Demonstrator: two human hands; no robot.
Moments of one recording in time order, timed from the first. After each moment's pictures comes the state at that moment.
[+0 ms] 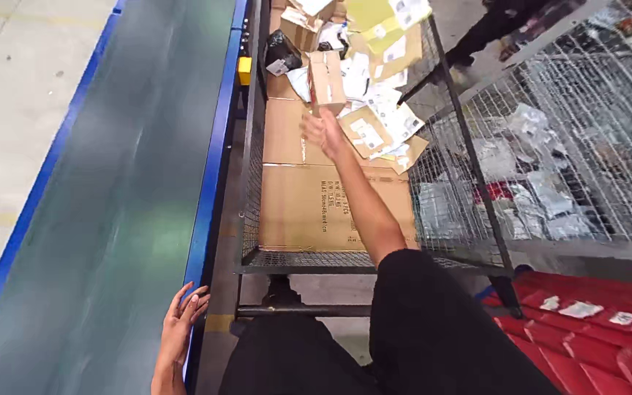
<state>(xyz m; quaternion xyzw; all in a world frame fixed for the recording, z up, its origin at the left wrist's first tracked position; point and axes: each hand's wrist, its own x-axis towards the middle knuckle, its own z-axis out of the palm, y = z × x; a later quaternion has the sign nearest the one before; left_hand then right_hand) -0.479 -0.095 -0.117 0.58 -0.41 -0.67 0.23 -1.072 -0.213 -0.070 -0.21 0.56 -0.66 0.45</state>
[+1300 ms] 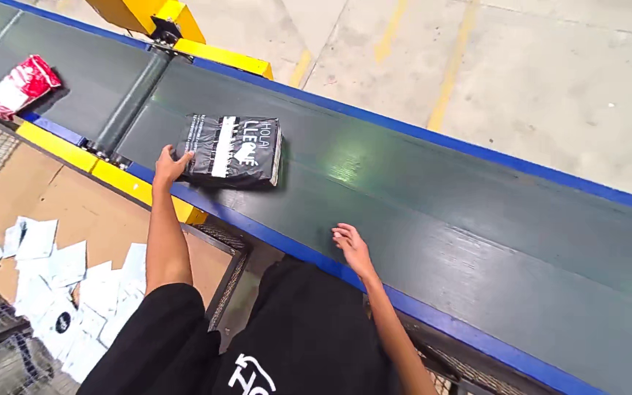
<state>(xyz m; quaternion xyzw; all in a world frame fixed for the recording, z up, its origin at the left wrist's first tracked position) 0.136 0.457 -0.090 0.94 0.08 -0.10 0.33 -0.262 0.015 -0.173 -0.72 0.27 0.04 0.64</state>
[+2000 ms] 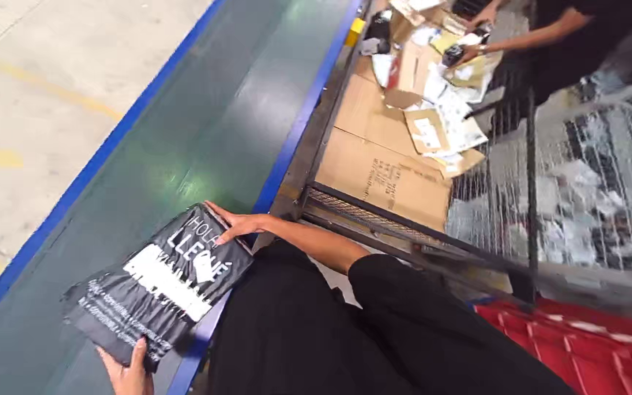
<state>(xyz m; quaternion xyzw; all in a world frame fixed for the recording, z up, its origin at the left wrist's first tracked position) -0.076 0.198 -0.124 0.73 -0.32 -0.39 0.46 -0.414 -0.055 -0.131 -0.53 0.27 -0.22 0.77</state>
